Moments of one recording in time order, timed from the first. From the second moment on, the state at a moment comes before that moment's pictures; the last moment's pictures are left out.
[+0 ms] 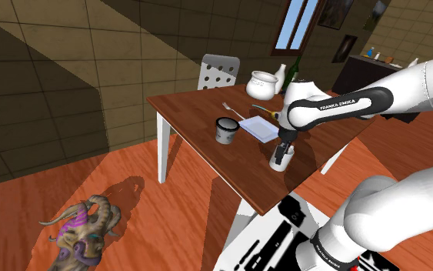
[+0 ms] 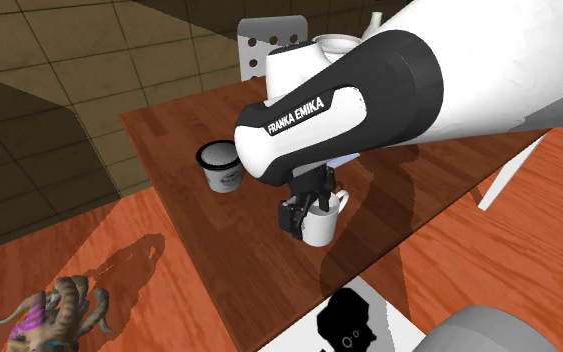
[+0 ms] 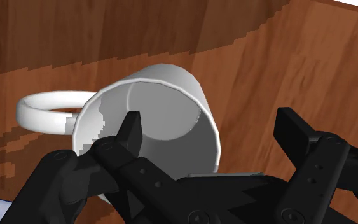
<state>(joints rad) -0.05 -0.44 -0.36 -2.70 -0.30 2.12 -0.35</state>
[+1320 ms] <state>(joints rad) -0.05 -0.49 -0.34 -2.65 -0.29 2.03 -0.36</state>
